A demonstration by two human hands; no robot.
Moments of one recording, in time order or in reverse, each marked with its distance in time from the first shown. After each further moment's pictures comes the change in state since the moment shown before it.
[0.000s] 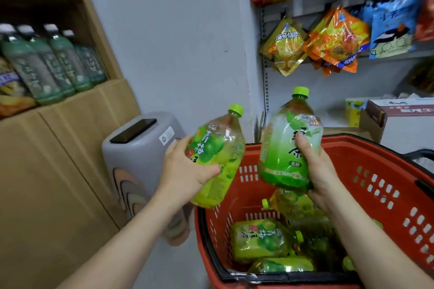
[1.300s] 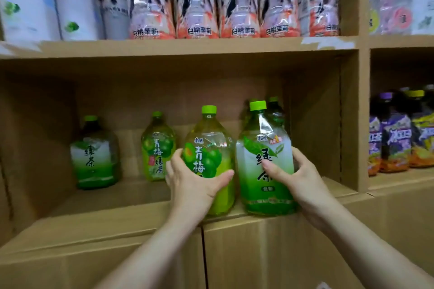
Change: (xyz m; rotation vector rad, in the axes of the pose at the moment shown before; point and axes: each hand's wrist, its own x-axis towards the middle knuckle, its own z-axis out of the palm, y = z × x) left_hand -0.260 -0.201 -0.677 0.403 1.136 -0.374; right_hand -0.397 0.117 0.705 0.016 -1.258 -0.023
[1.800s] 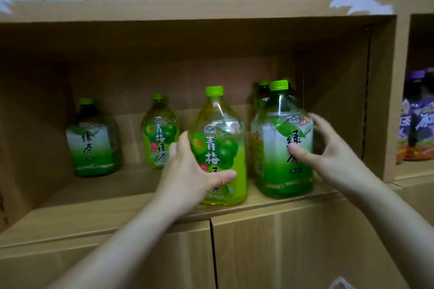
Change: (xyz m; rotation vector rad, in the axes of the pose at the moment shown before) left_hand 0.014 -0.005 -0.030 0.207 -0.292 0.089; right_hand 0.018 -0.011 -0.019 -0.446 0.007 -0.078
